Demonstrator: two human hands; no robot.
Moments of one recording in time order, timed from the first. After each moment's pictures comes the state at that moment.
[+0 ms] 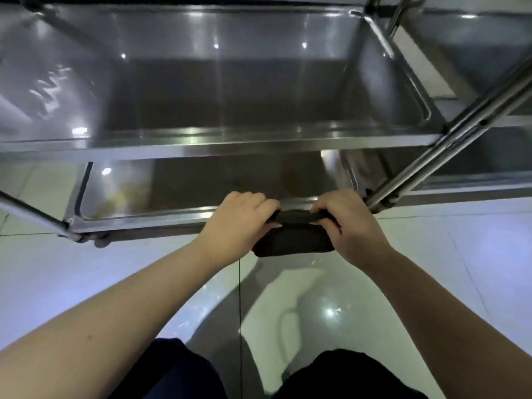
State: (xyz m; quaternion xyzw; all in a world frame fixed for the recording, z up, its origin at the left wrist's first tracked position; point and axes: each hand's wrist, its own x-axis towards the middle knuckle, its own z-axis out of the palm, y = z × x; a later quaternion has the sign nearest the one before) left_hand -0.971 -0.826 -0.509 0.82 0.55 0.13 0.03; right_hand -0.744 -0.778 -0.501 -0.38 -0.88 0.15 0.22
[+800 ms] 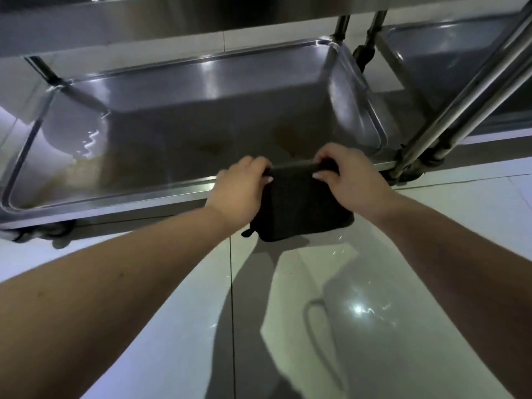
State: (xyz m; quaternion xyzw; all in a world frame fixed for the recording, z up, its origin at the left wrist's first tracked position) left_hand -0.944 -0.748 -0.687 0.71 0.67 0.18 0.12; right_hand -0.736 -0.693 -0.669 -0.52 -0.78 0.28 0.19
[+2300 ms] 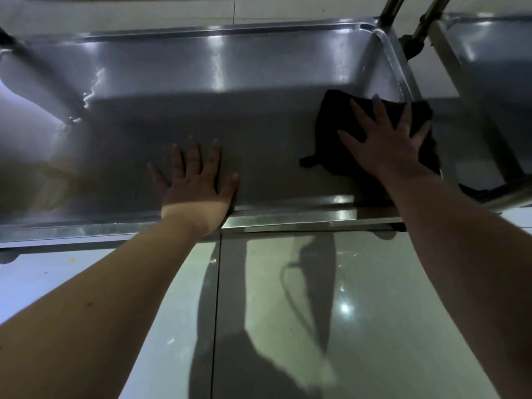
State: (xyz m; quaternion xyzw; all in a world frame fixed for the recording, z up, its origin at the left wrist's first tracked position) left_hand -1.028 -0.661 -0.778 0.55 0.83 0.02 0.07; right_hand -0.755 -0.486 -0.762 -0.66 -0.75 0.04 -0.04
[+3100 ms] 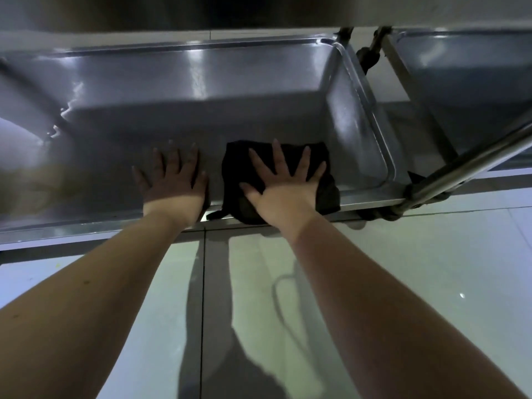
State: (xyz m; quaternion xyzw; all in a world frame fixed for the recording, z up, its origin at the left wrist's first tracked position) left_hand -1.026 -0.665 -0.768 0.55 0.83 0.04 0.08; right_hand -0.835 -0.611 -0.763 -0.58 -0.81 0.08 -0.06
